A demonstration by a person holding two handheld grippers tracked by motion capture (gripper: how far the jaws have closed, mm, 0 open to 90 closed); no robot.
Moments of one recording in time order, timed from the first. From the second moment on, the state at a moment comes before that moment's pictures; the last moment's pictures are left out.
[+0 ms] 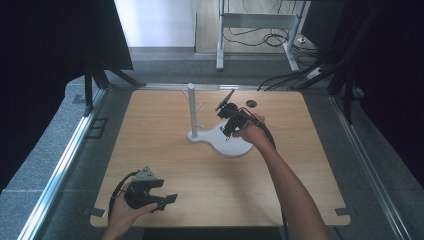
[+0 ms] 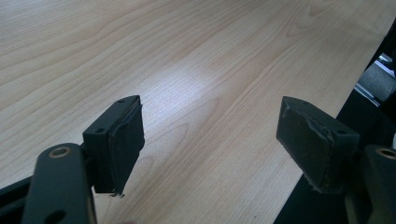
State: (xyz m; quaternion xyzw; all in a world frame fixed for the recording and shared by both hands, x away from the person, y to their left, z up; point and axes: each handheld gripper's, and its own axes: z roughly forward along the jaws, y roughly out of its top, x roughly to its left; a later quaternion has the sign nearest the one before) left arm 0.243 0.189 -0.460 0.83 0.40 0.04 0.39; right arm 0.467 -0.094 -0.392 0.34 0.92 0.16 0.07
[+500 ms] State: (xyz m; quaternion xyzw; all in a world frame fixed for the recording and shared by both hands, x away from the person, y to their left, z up) left arm 0.243 0.191 -0.460 0.83 0.40 0.04 0.39; right arm 0.480 -0.086 -0.384 0.35 0.92 0.16 0.08
